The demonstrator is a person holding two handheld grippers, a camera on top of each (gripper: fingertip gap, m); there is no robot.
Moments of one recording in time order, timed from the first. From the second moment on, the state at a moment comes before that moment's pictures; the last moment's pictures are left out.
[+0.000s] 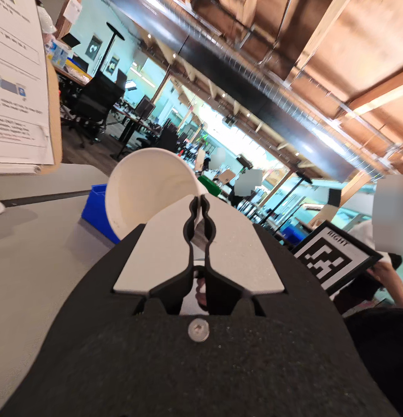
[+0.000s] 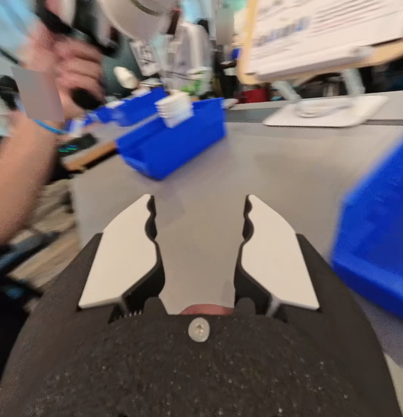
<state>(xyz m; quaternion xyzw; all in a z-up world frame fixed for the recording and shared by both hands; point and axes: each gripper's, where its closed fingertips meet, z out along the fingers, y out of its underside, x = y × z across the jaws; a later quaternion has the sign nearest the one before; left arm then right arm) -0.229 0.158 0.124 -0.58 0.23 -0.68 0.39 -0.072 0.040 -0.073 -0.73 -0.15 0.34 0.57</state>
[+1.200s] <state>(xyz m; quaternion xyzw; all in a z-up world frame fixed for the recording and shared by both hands) -0.270 0.054 -0.062 -0.75 0.29 -0.39 0.45 -0.047 0.189 0.065 -0.76 -0.26 0.27 0.52</state>
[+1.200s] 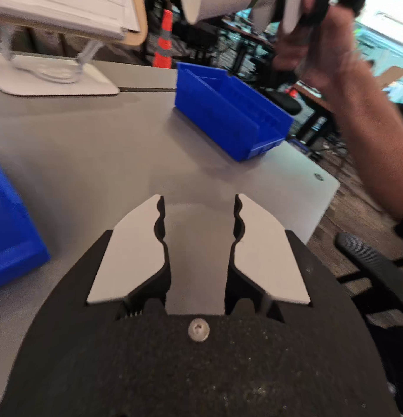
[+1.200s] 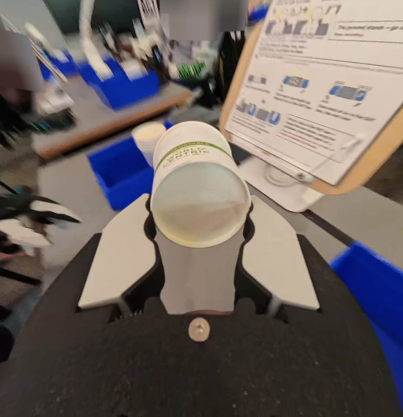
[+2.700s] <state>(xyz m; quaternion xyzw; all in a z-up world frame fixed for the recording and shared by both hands) -0.288 0.054 -0.103 -0.77 0.30 -0.31 0.46 -0.028 0.128 0.024 -0.81 -0.30 0.06 0.50</state>
